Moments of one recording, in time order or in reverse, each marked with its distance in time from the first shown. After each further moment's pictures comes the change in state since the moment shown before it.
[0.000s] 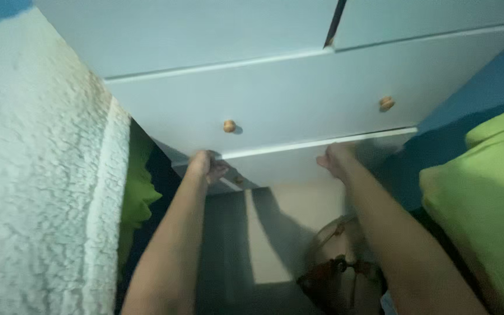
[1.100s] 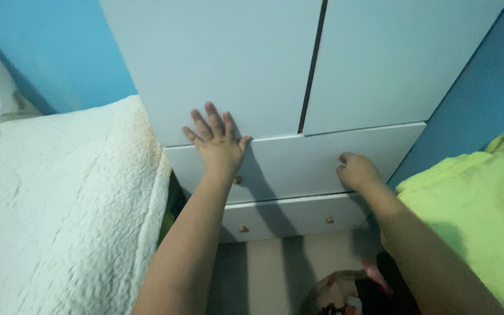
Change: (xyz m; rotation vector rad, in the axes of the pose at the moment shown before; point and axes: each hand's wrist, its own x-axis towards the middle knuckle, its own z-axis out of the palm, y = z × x) left_hand -0.200 0.148 0.090 1.668 0.504 1.072; right_hand -0.133 -0.165 -0.051 -1.316 0.256 -0.662
